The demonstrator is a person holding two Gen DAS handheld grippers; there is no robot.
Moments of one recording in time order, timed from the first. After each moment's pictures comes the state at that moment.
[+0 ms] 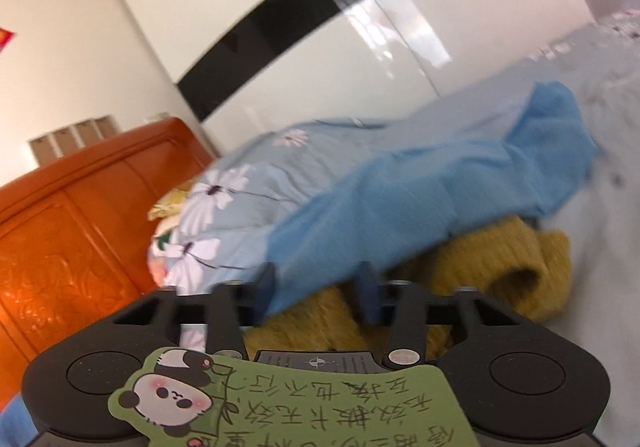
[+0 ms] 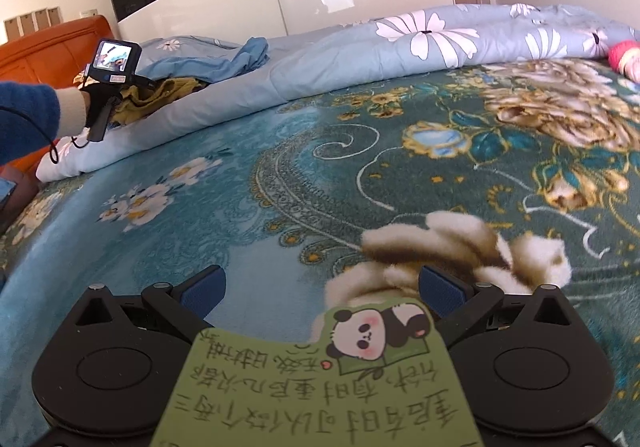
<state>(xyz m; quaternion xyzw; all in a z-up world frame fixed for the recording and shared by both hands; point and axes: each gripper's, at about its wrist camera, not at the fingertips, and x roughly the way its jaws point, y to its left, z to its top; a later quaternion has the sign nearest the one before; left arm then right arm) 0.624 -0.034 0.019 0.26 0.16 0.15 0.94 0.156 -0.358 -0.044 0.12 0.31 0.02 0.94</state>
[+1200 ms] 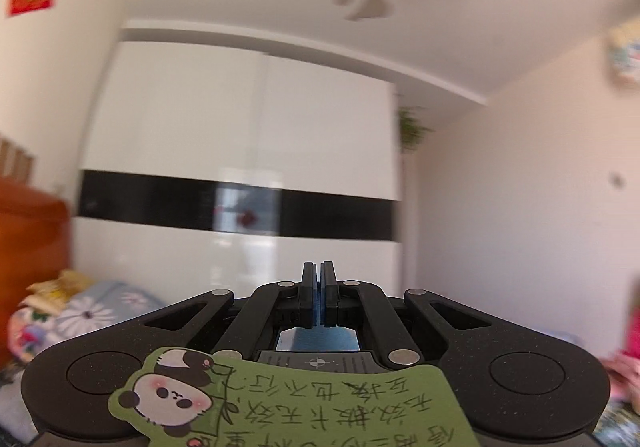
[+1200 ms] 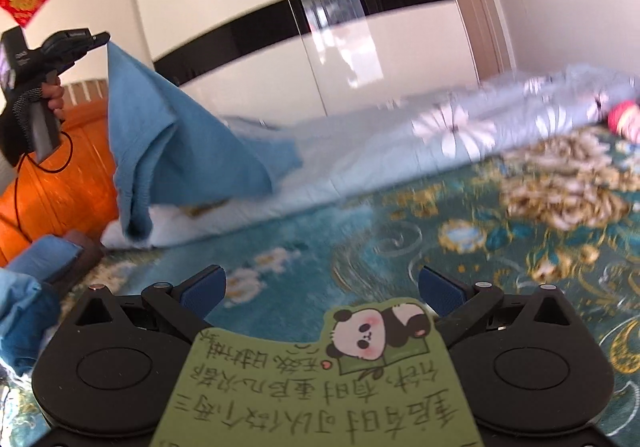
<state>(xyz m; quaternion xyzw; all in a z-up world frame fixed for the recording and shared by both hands) 0.230 0.012 0.298 -0.01 -0.05 -0.21 0.98 0.055 -0.340 0.081 0.15 0.18 0.06 0.97</state>
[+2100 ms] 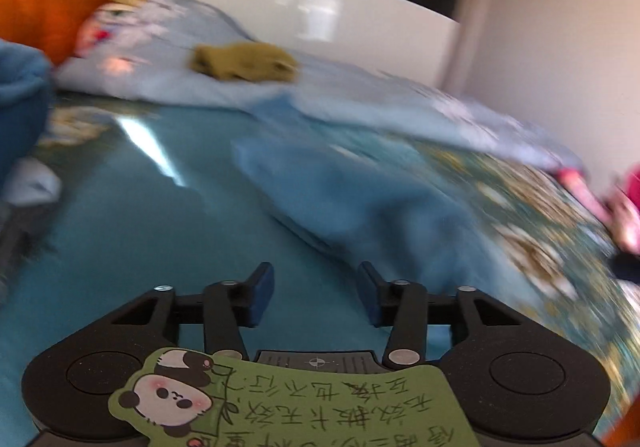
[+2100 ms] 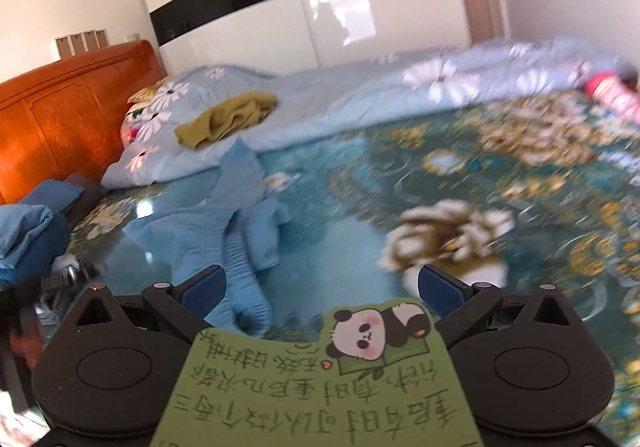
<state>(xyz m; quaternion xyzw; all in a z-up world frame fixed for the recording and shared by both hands) 0.045 0.038 0.018 -0.06 0.31 -0.15 0.94 0.001 -0.310 0.044 0.14 0.28 0.05 0.95</state>
